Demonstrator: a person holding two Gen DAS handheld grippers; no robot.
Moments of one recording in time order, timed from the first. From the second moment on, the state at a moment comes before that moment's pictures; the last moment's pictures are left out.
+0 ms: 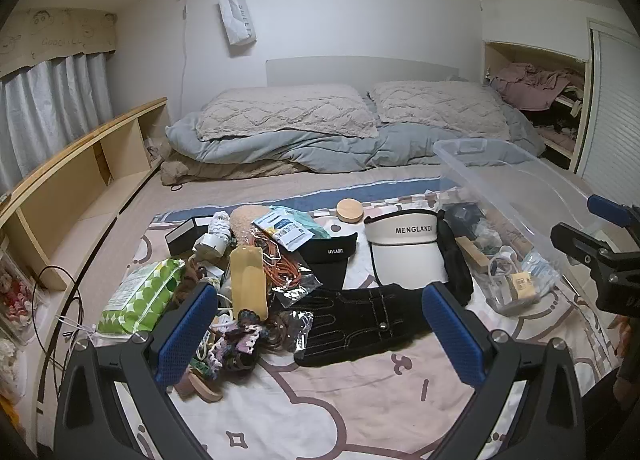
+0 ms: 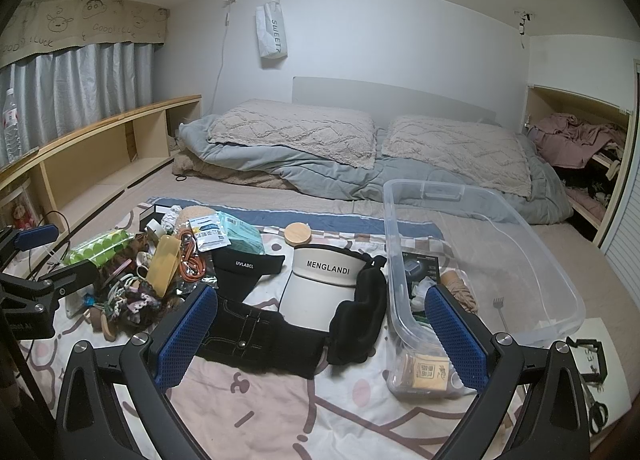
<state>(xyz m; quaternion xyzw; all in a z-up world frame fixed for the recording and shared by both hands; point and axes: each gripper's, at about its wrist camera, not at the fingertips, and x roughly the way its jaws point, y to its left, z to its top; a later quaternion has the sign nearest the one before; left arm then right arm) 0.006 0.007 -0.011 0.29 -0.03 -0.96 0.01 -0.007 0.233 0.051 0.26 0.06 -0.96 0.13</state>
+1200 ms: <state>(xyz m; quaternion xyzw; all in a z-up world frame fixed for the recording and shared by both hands) 0.025 0.003 0.013 0.24 -0.07 -0.97 0.01 0.015 0.244 0.069 0.22 0.04 -0.96 0.15</state>
